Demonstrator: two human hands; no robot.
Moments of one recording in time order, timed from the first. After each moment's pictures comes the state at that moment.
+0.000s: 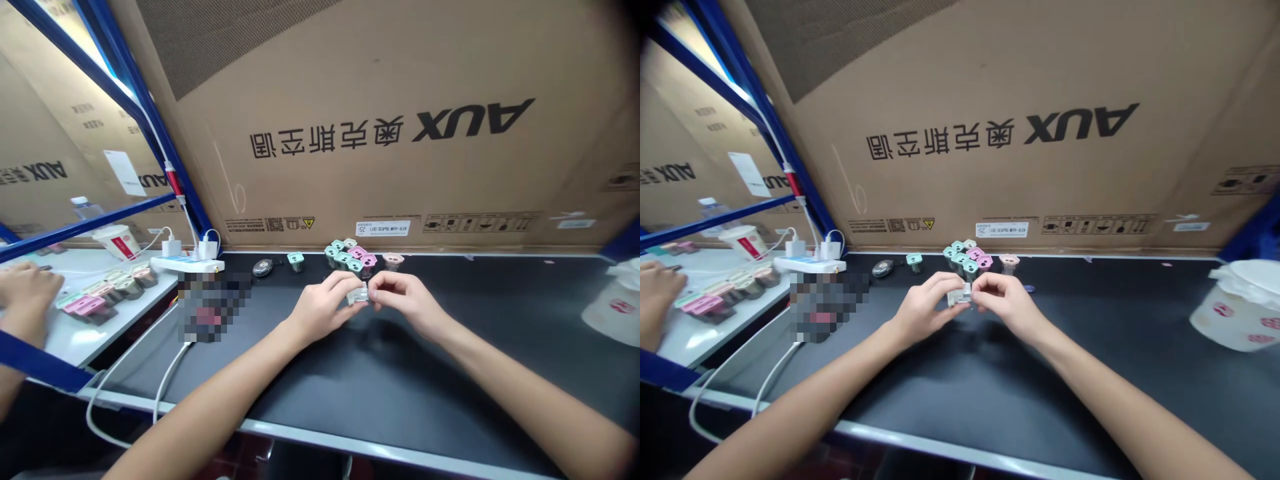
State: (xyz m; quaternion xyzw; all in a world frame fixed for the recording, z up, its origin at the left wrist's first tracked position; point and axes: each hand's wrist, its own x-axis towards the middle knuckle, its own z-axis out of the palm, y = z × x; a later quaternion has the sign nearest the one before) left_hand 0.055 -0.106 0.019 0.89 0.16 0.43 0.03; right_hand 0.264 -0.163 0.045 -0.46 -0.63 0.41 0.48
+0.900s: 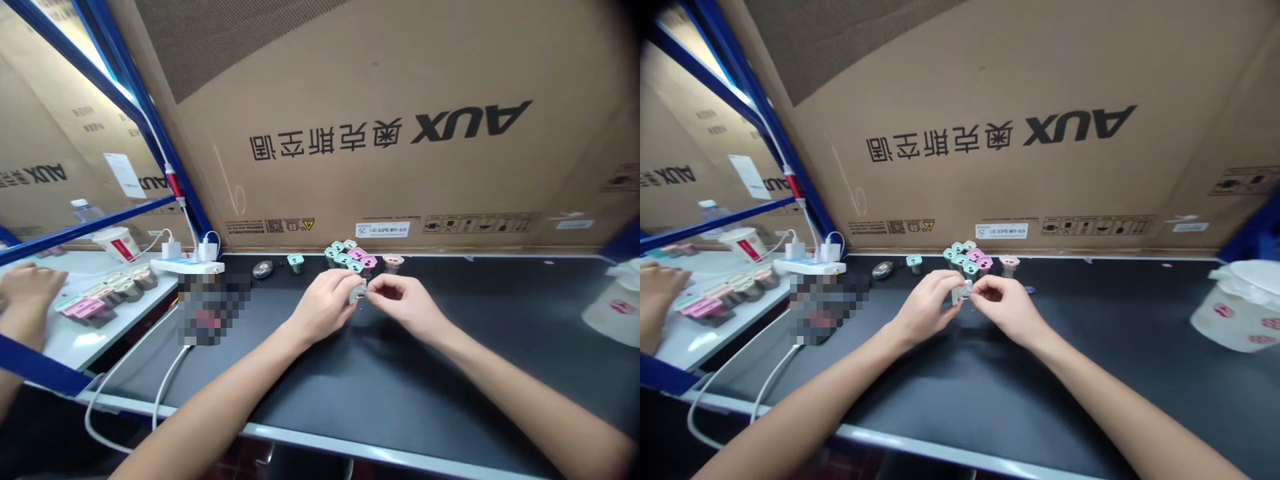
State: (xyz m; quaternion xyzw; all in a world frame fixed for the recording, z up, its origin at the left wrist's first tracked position) left_hand 0.058 -0.102 0.022 0.89 0.15 0.42 -0.04; right_hand 0.261 -0.163 0.037 -0.50 -0.65 0.33 0.48
